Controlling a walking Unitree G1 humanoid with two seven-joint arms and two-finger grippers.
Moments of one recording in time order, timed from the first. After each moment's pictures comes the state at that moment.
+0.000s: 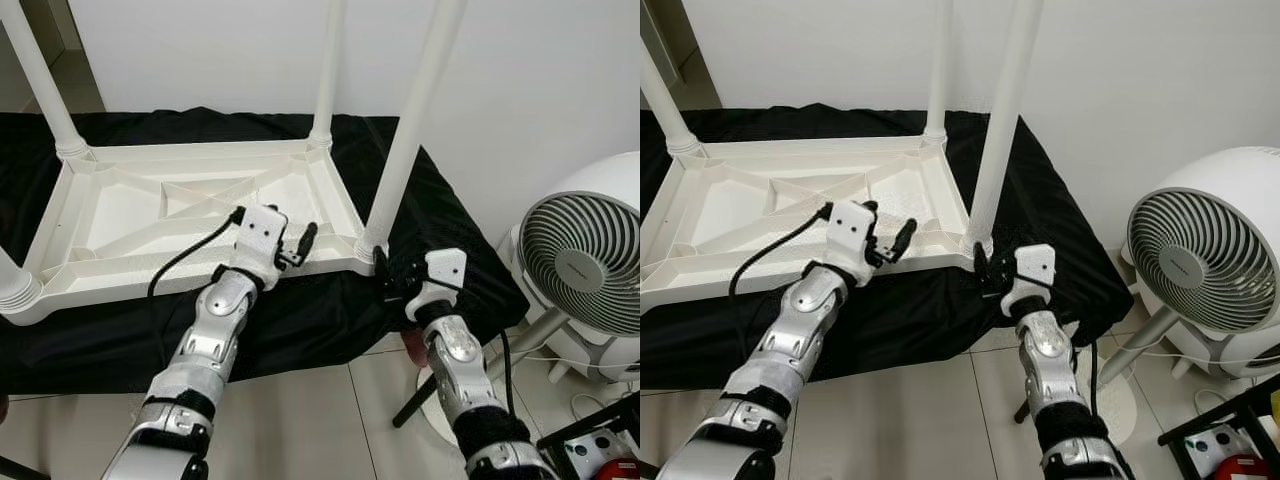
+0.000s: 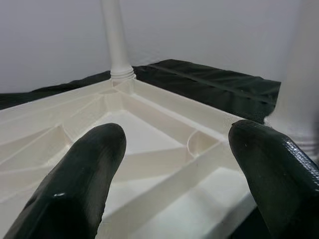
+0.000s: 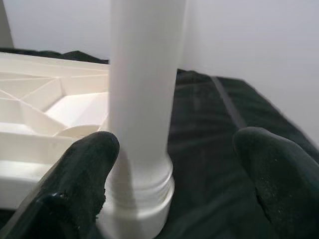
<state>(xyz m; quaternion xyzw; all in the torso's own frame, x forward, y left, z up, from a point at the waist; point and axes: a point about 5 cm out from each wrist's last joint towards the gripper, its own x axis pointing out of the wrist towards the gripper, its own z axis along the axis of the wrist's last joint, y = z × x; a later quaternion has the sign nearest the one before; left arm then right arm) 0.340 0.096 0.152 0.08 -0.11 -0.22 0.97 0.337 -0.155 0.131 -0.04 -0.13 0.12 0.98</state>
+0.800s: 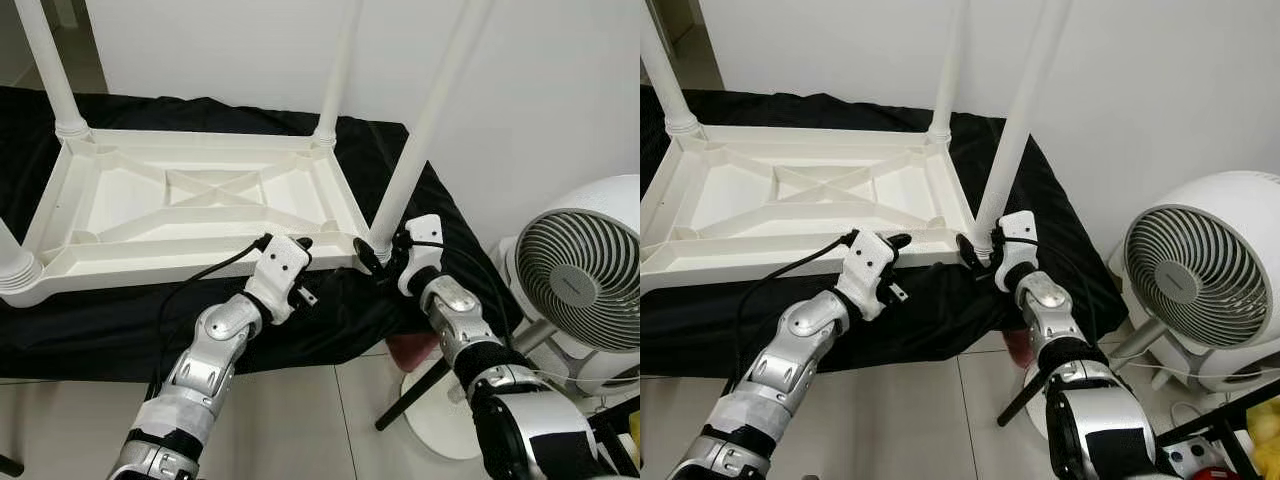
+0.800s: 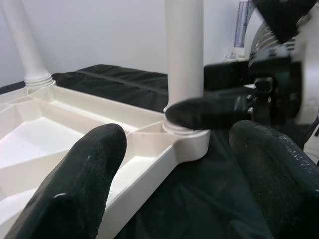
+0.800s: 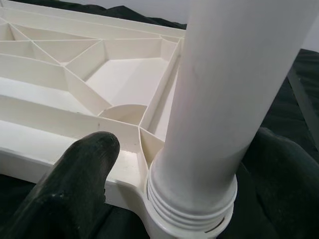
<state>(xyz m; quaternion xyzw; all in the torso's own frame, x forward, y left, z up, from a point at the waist) 0.310 0.075 0.156 0.09 -0.09 -0.36 0.92 0.373 -0.139 0.132 -0.04 -0.03 0.23 0.97</state>
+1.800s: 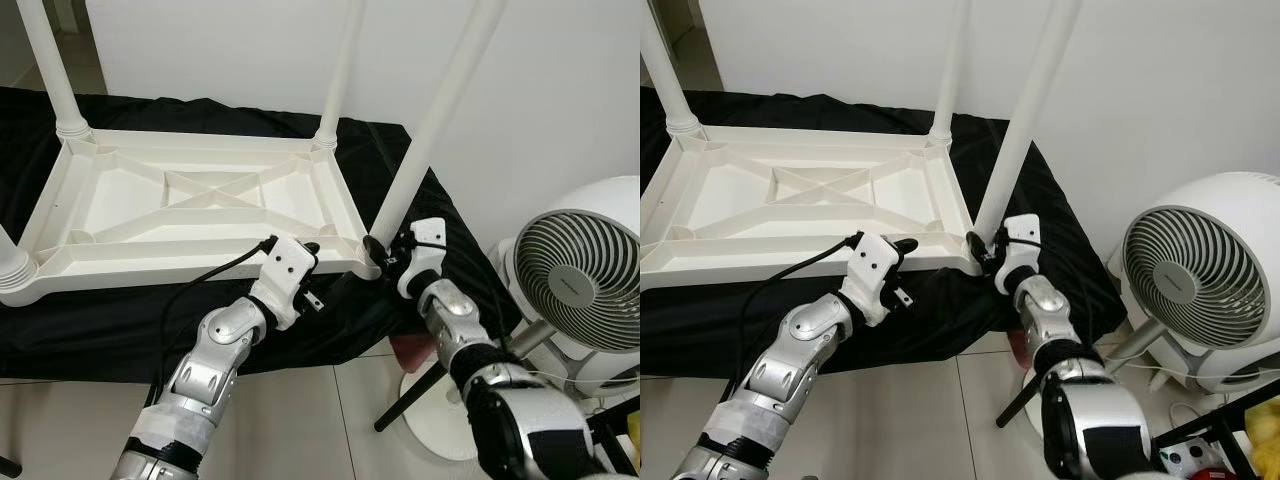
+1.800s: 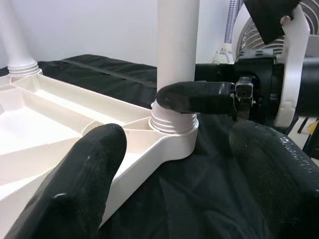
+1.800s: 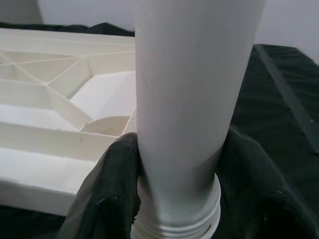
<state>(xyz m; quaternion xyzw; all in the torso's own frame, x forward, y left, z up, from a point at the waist) 0.300 0.069 0.152 0.07 -0.07 -0.38 0.92 0.365 -0.138 0.121 0.02 -0.05 0.18 0.98</state>
